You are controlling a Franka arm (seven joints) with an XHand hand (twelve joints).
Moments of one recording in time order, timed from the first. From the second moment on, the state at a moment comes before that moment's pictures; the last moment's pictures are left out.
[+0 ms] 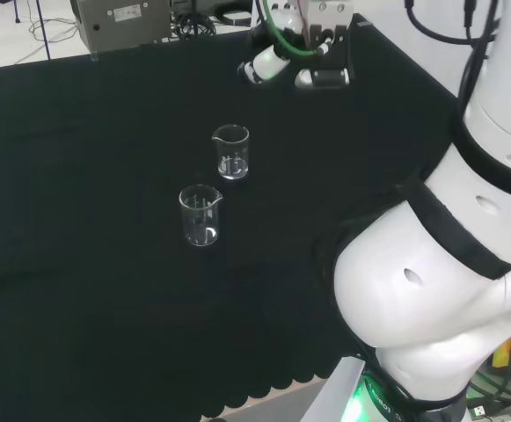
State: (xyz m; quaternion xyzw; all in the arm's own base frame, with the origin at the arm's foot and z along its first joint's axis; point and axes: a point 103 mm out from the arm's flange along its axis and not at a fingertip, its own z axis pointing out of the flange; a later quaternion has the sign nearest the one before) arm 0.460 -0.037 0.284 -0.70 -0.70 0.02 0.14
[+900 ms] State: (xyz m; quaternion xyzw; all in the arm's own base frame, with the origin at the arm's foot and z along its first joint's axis) arm 0.514 -0.055 0.203 -0.65 -0.73 -0.05 0.20
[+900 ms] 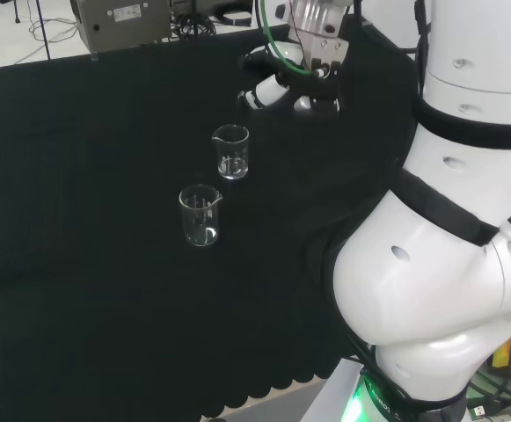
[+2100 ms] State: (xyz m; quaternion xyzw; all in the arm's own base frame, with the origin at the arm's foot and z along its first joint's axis) arm 0.515 -0.048 0.120 -0.59 -0.75 -0.13 0.28
